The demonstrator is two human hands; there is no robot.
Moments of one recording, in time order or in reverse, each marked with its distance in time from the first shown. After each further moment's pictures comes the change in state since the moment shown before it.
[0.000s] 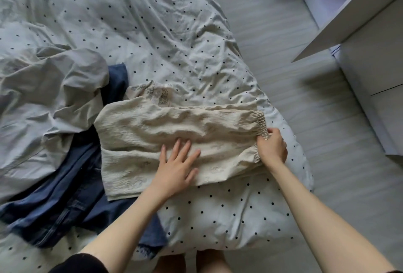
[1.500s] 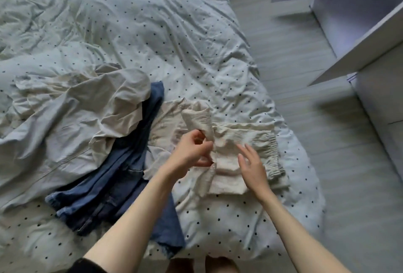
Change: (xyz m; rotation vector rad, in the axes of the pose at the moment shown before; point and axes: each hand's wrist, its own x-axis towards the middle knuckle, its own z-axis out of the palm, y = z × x) left_hand -0.034 -0.005 -0.140 -1.475 0.119 -0.358; right_hand -0.081 -0.038 0.034 0.195 -0.341 -0.502
